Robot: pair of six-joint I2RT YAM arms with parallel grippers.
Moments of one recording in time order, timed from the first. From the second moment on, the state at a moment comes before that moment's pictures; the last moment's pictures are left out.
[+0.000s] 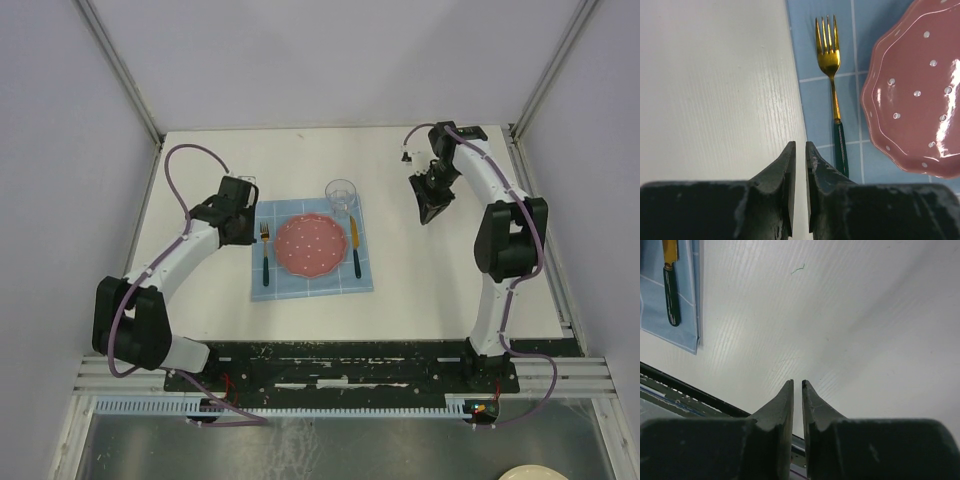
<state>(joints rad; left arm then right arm) -0.30 1.42 1.03 -0.59 -0.20 -0.17 0.13 2.06 1.85 -1.28 -0.27 -0.29</state>
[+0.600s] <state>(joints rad) -0.27 1.50 1.08 -0.62 -0.20 -0.19 0.13 1.98 1.78 -1.28 -0.26 -0.27</state>
